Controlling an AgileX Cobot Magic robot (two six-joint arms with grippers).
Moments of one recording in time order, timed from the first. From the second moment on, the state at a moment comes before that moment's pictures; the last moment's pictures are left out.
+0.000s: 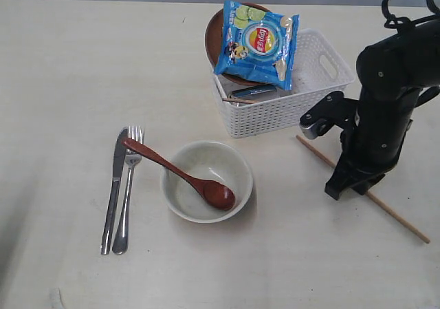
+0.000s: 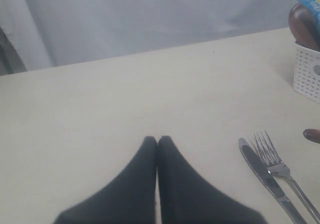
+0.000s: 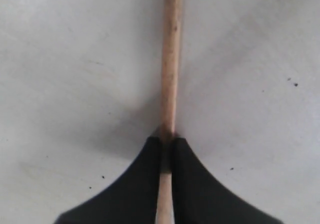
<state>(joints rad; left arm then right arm) -0.17 0.00 0.00 0.06 0.32 0.04 0.37 1.83 -0.84 -0.18 0.81 -0.26</state>
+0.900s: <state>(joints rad) -0.17 0.00 0.00 0.06 0.32 0.04 0.66 1.49 -0.84 0.81 0.74 -0.05</state>
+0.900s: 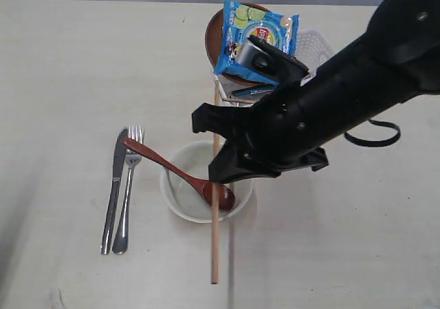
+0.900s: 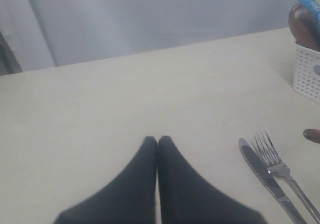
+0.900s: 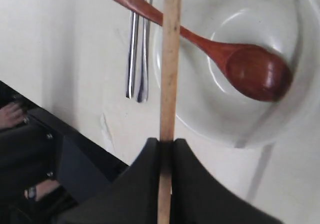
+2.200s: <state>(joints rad) -0.17 0.00 0.00 0.06 0.32 0.04 0.74 1.81 -0.94 0.97 0.59 -0.06</state>
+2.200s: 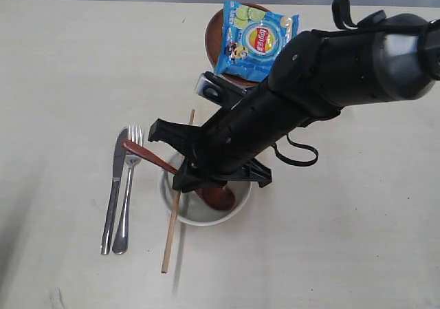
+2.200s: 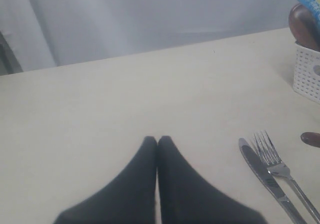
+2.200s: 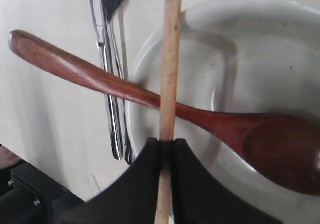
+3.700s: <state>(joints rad) -0.17 0.00 0.00 0.06 0.32 0.04 0.74 1.56 -1.11 -0.01 0.68 -0.15</state>
